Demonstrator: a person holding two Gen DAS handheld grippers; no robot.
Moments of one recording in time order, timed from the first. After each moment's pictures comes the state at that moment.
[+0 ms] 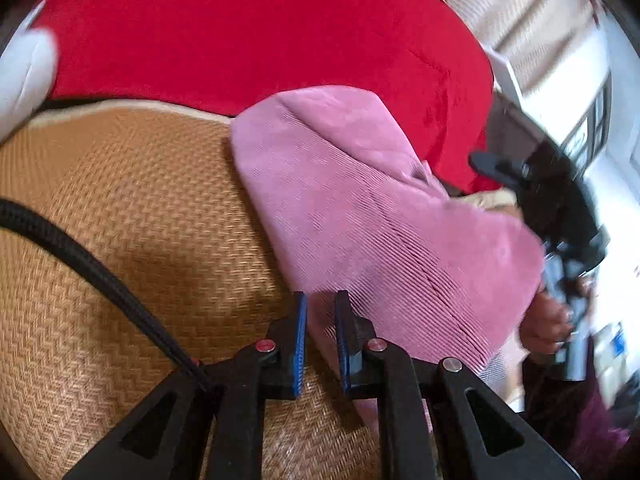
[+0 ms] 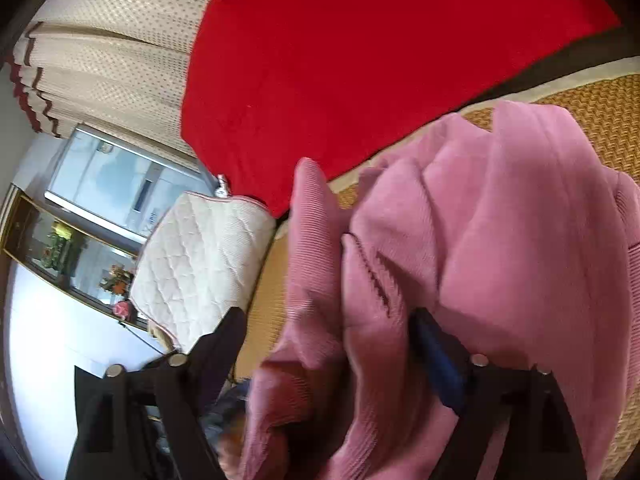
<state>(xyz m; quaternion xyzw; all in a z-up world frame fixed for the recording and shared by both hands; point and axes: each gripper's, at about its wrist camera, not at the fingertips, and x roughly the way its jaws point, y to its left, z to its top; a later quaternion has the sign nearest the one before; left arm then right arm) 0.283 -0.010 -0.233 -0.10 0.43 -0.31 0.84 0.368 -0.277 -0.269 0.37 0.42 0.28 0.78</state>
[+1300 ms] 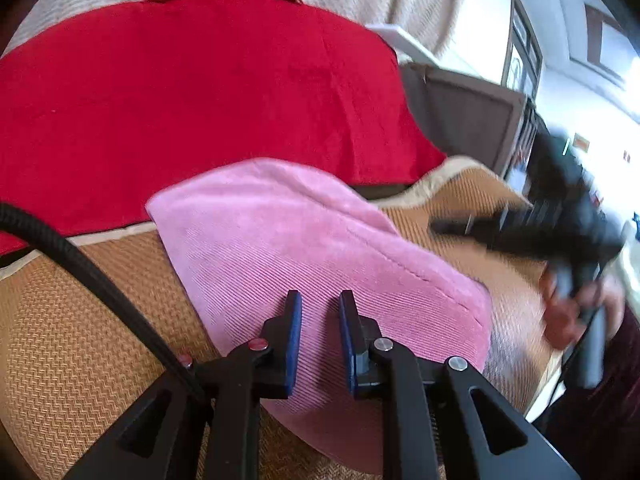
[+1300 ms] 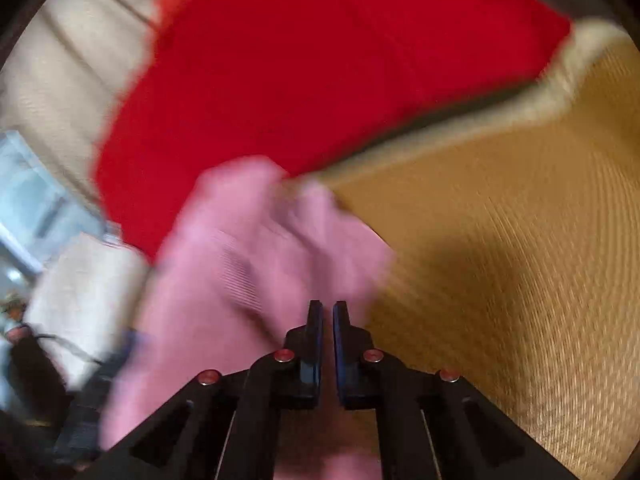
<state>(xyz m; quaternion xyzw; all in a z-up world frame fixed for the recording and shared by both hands) 0.261 -0.134 -0.203 0.04 0.31 -0.38 0.87 0.284 -0.376 -0.247 0.31 0.34 0.09 0.89</state>
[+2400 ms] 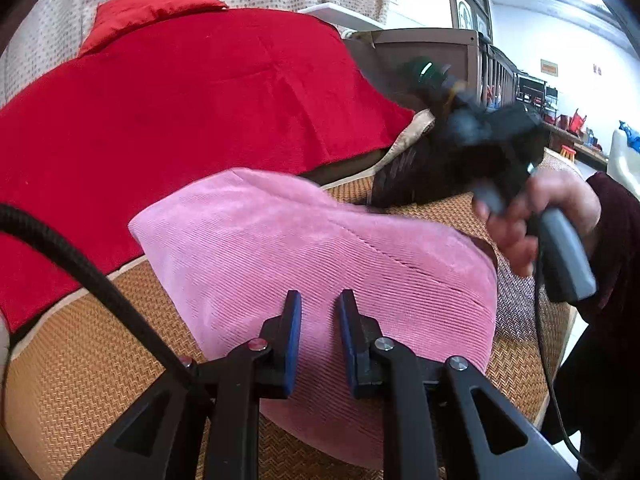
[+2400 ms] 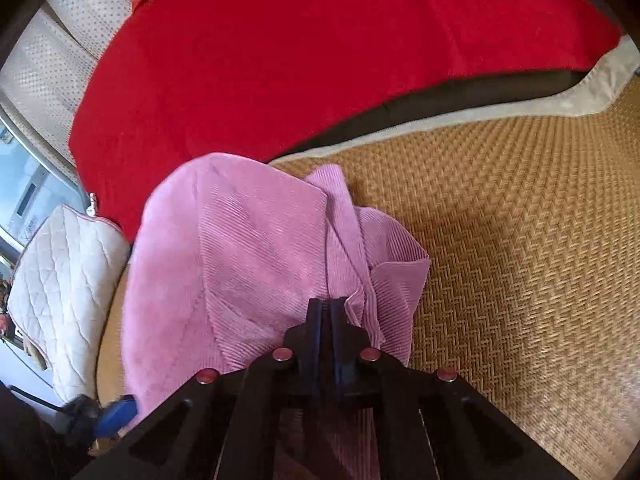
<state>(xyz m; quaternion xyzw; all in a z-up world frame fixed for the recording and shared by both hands) 0.233 -0.148 -0.220 0.16 0.27 -0.41 0.86 0.339 -0.342 -0.277 0.27 0.43 0.06 0.86</state>
